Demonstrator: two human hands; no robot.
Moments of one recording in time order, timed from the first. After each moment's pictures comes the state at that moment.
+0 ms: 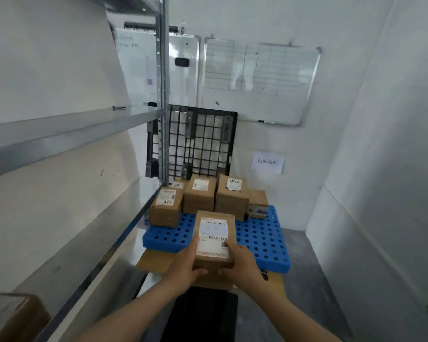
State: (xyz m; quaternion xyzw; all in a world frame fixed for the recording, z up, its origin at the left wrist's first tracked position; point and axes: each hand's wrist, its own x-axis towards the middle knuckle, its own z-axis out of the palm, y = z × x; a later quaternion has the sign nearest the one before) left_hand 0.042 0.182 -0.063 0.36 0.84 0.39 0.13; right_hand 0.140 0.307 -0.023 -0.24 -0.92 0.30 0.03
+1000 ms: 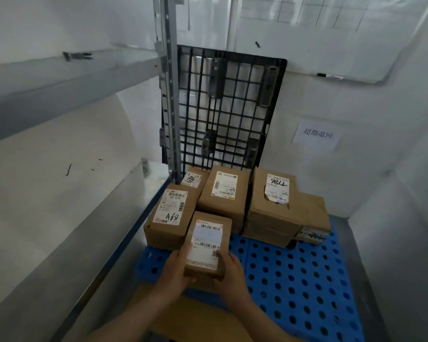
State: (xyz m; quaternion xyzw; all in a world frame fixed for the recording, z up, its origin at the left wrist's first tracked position) left_hand -0.213 0.282 -0.171 0.23 0.87 0.40 0.19; right_hand -0.127 0.412 -0.132 -0.24 -0.88 0.41 -0.05
